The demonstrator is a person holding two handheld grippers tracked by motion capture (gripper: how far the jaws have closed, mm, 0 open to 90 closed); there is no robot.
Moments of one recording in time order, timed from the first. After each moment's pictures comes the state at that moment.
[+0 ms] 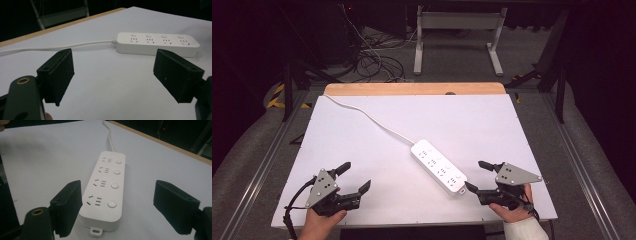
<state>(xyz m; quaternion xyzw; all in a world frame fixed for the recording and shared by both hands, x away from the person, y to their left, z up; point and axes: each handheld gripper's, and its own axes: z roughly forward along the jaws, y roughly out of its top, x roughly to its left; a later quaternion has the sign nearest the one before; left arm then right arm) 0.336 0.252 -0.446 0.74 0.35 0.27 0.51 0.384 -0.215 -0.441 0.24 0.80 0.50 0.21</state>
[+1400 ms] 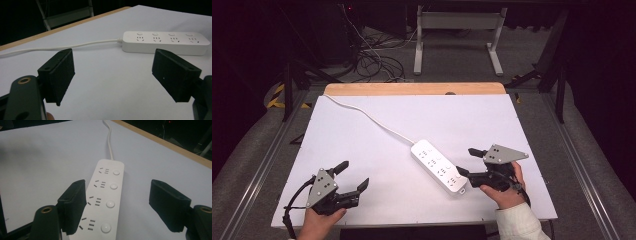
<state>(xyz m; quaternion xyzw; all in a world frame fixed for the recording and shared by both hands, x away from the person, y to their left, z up) 0.337 0.253 -0.447 0.74 0.35 0.30 0.50 0.420 -0.188 -0.413 0.24 0.82 0.48 0.19</state>
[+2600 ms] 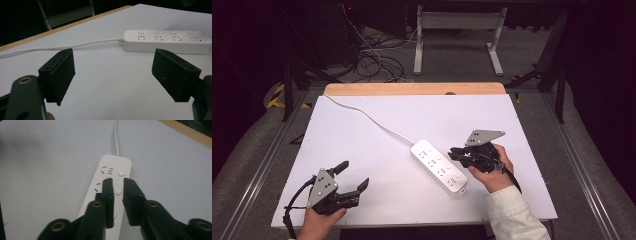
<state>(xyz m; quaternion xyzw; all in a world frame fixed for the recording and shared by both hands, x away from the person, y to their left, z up) 0.338 0.253 -0.447 0.74 0.35 0.30 0.49 0.457 -0.156 -0.402 0.24 0.87 0.42 0.14</state>
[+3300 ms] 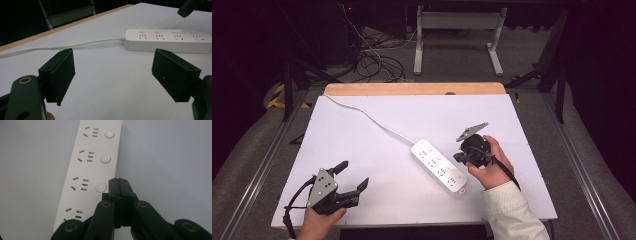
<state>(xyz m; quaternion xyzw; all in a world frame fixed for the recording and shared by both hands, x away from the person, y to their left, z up) 0.338 0.253 -0.447 0.74 0.35 0.31 0.49 0.477 -0.144 -0.410 0.31 0.91 0.27 0.10</state>
